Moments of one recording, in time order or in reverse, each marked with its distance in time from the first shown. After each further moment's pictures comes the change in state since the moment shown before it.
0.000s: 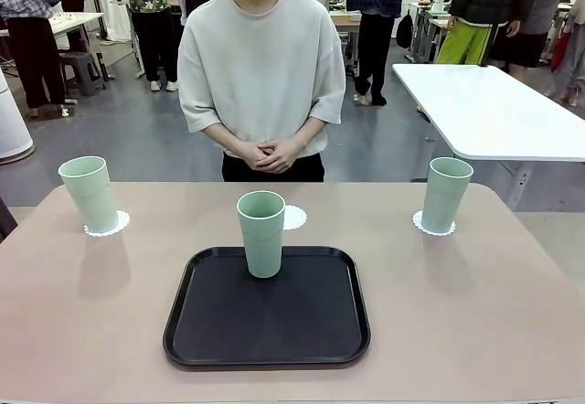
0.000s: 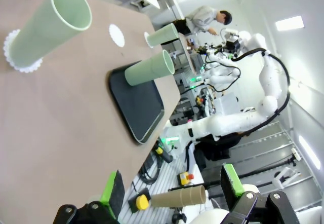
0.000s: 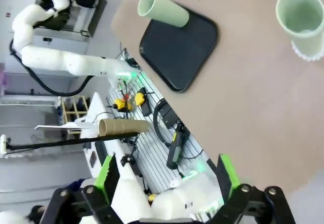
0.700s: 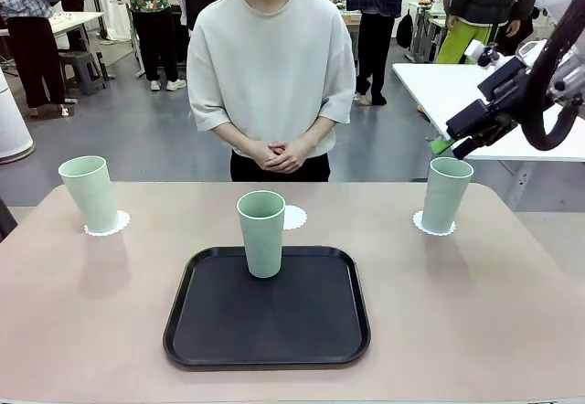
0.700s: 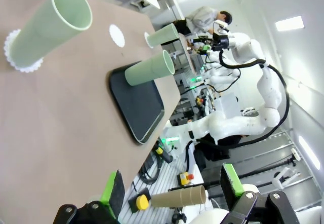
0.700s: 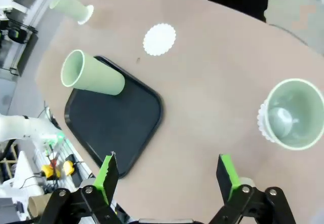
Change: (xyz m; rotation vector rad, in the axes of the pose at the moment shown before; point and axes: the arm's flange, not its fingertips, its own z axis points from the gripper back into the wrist) left arm -0.001 0.000 0.001 0.001 -0.002 0.001; right arm 0.075 0.012 -0.147 -0.376 -0.235 0.076
